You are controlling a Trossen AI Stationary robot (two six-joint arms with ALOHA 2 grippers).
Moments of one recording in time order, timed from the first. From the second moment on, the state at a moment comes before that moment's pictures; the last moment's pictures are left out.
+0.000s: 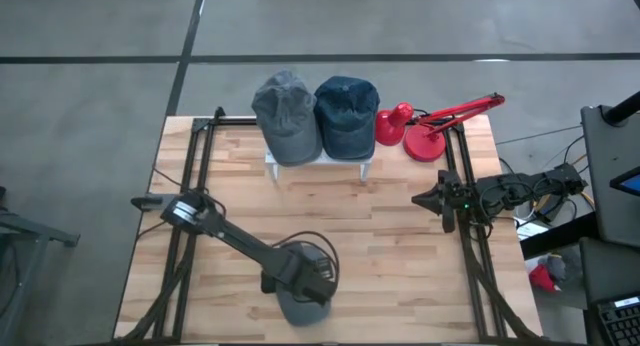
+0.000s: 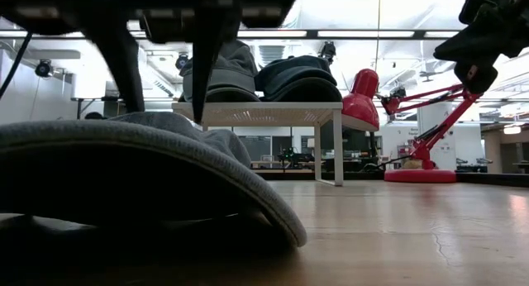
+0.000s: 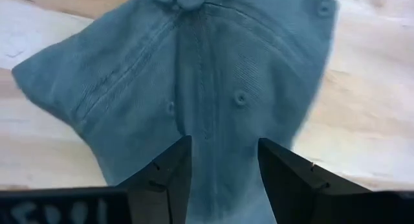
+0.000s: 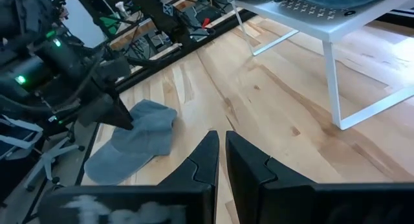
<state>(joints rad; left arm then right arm) -0.49 2.09 1.79 -1.14 -0.13 -2.26 0.28 0.19 0.31 -0.42 0.34 0.62</state>
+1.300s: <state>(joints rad) -0.50 2.10 1.85 -1.15 -0.43 -2.16 0.28 0.19 0.31 -0.42 0.33 0.62</state>
